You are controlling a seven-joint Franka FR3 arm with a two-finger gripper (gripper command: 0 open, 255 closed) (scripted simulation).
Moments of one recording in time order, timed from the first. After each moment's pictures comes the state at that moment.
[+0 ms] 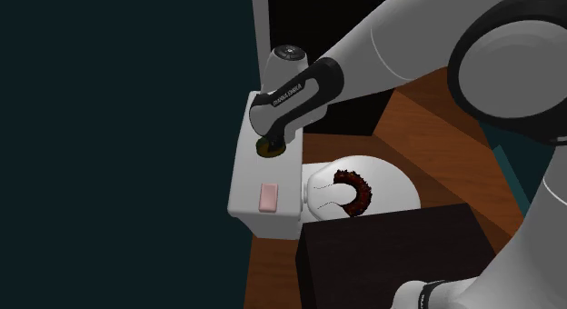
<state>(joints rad) 0.14 0.52 0.39 -2.09 -0.02 2.71 1.70</state>
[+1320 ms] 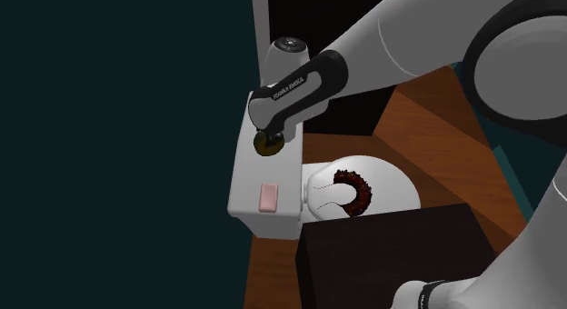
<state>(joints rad) 0.13 0.48 0.40 -2.09 0.00 2.68 1.69</state>
